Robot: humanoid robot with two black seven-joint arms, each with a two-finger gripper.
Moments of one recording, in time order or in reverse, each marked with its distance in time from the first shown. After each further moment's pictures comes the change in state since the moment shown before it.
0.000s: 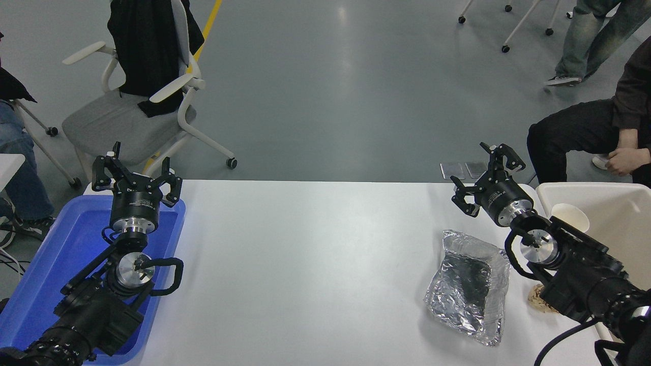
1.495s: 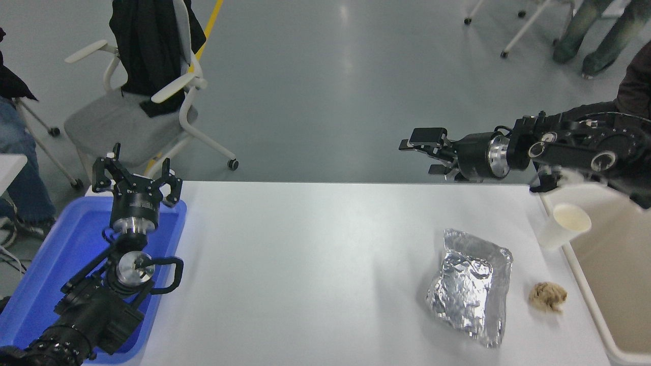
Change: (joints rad) left arm 0.000 -0.001 0.000 -0.001 0.000 0.000 0.000; right arm 1.030 -0.224 -1.479 0.834 -0.452 -0.080 -0.019
